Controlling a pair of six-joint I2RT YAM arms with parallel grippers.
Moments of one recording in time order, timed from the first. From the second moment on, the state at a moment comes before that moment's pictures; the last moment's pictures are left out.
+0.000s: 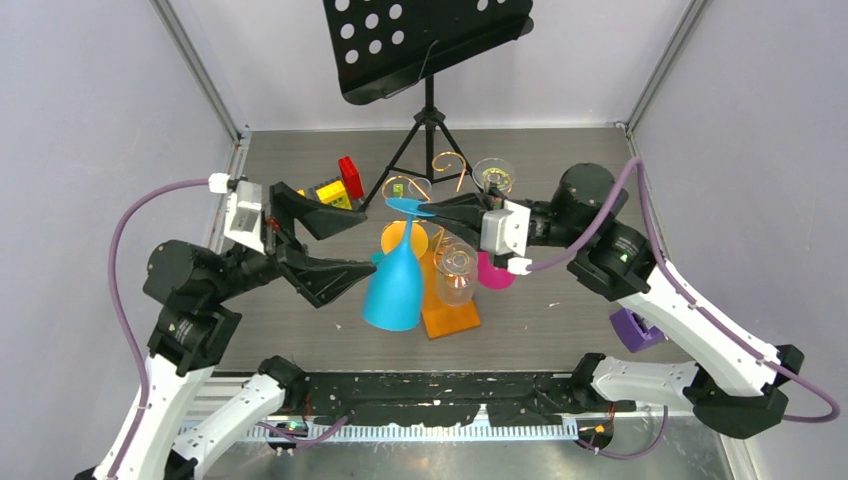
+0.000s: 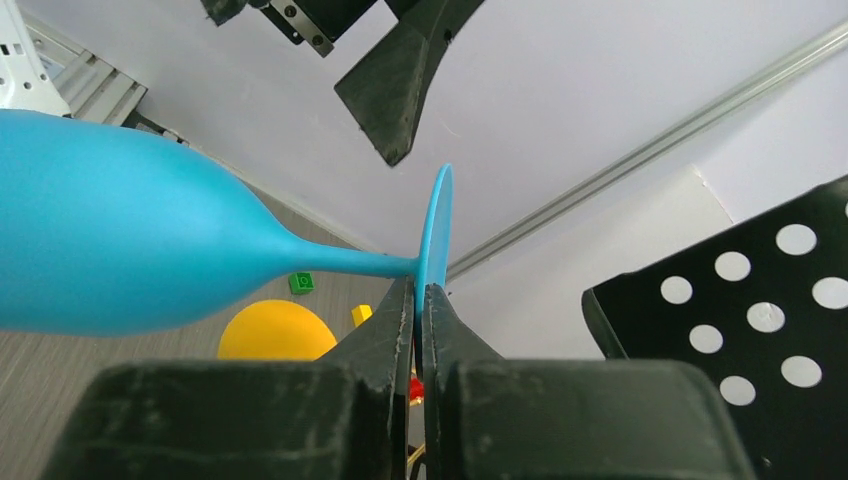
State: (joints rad) left arm -0.50 0.67 1.15 -0.11 0.73 -0.47; right arm 0.87 1.07 1.39 -0.17 -0.66 -0.74
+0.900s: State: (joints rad) left arm -0.59 0.77 1.10 -0.08 0.67 -0.48; right arm 1.06 1.10 1.39 -0.12 -0.40 -0.95
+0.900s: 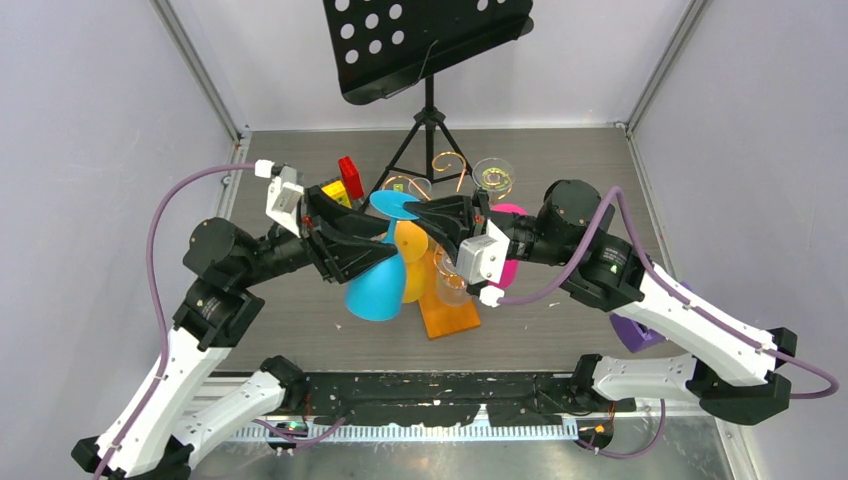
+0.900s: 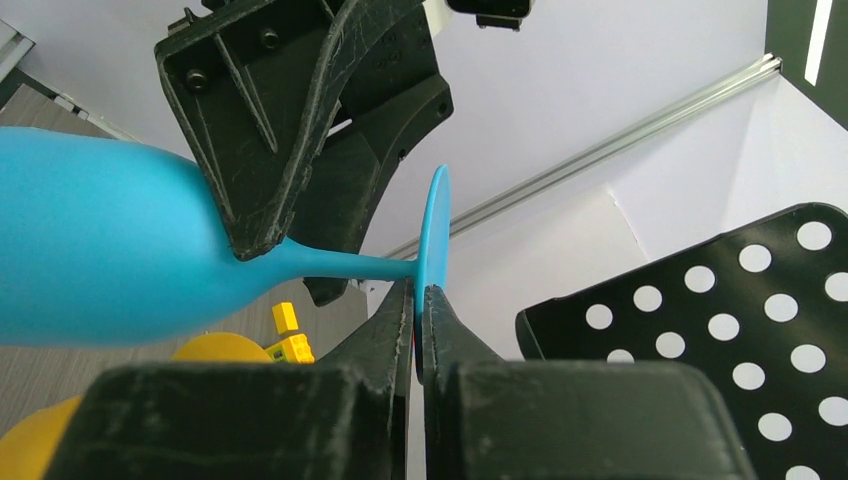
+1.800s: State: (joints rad) left arm -0.60 0.80 1.10 -0.10 0.64 -0.50; right arm 1.09 1.07 1.30 -0.02 -0.36 -0.94
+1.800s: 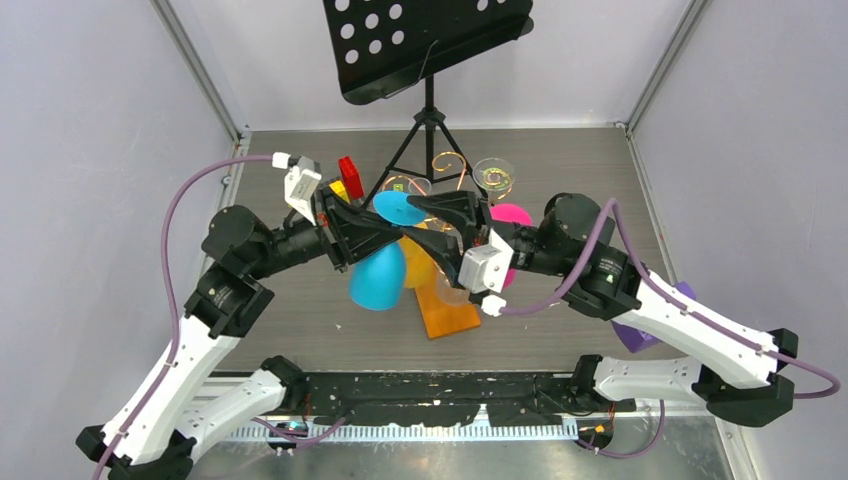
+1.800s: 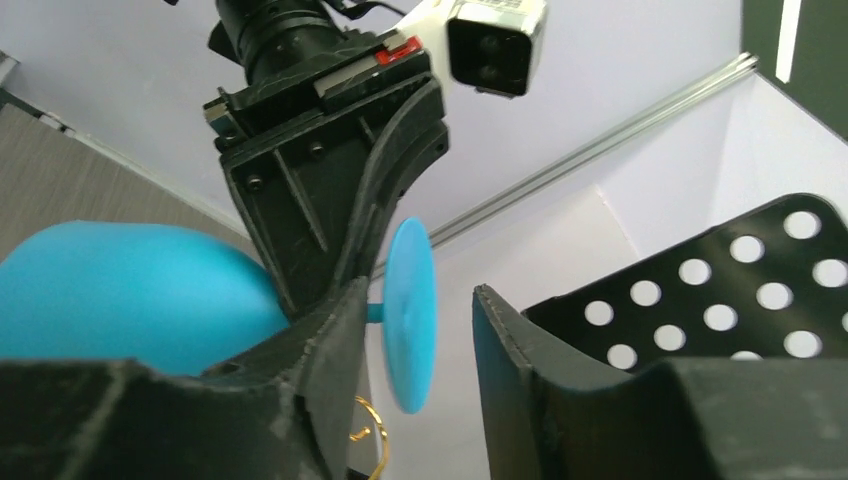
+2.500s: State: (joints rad) left arm -0.48 0.66 1.17 -0.26 0.46 -0.29; right arm 1.07 1.05 1.49 -0.35 0.21 -0.38
